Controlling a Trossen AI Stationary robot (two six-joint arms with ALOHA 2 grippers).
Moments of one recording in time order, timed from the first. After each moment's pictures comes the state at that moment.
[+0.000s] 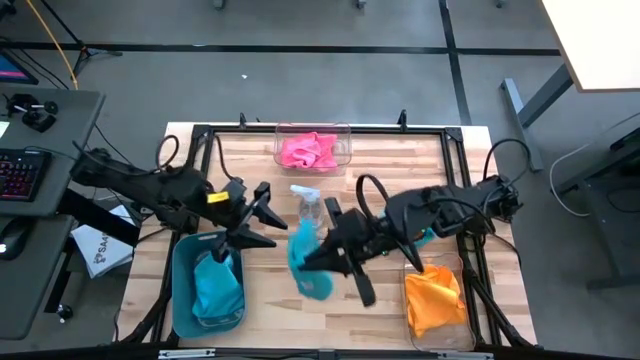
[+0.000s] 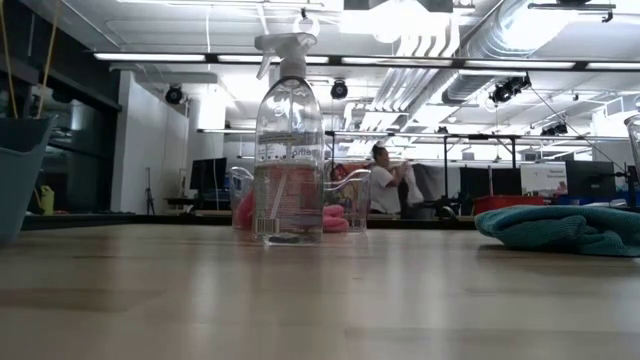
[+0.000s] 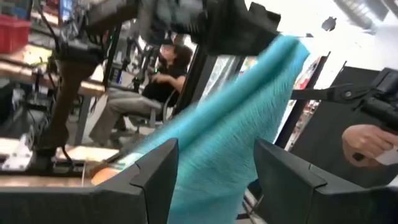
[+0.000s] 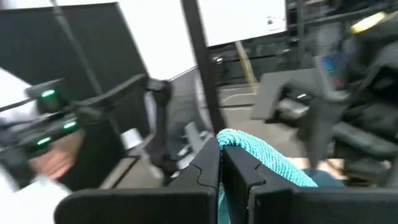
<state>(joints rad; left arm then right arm) -0.32 1.09 1.05 0.14 0.06 -0.35 0.44 1.87 2.31 -0.51 0.05 0.24</state>
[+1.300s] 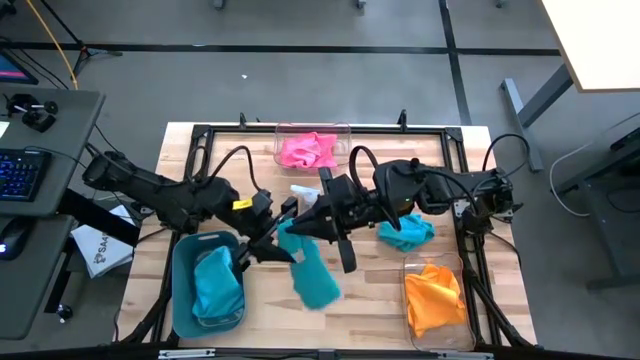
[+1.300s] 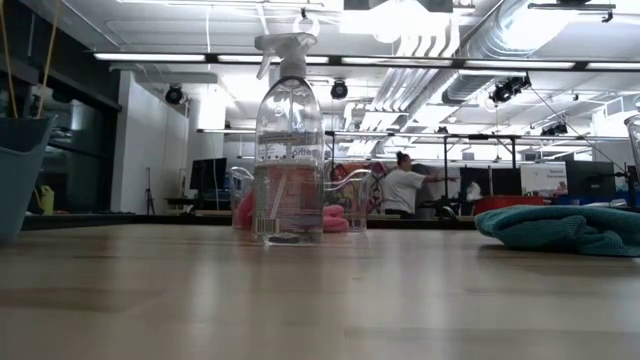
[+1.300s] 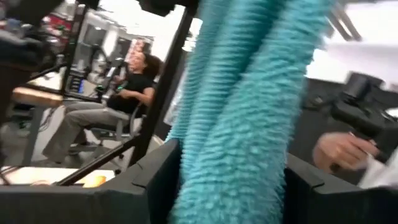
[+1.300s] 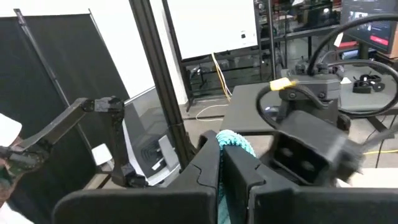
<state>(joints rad) -0.30 1.29 1.05 0.46 0.22 -0.41 0.31 1.87 2.31 -0.48 0.04 0.21</state>
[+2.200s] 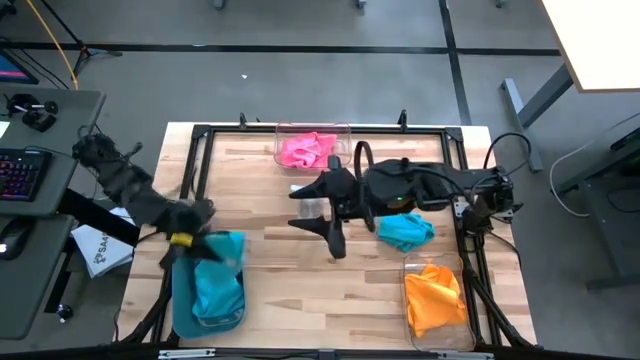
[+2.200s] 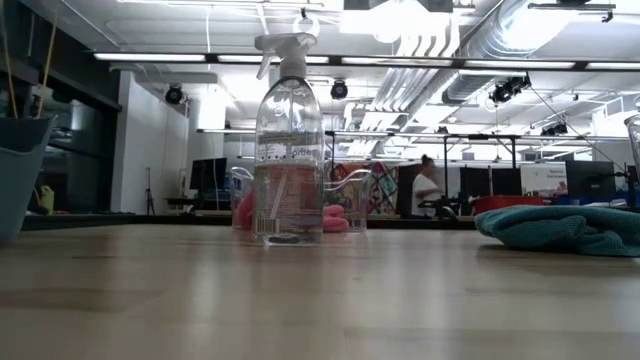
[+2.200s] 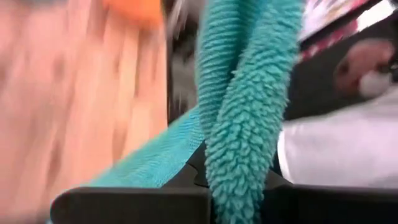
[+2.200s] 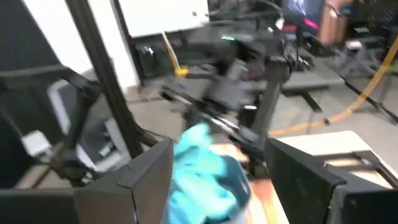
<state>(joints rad) -0.67 0.82 1.05 -0.69 -0.09 -0.86 0.29 1.86 2.31 -0.63 0.22 0.18</state>
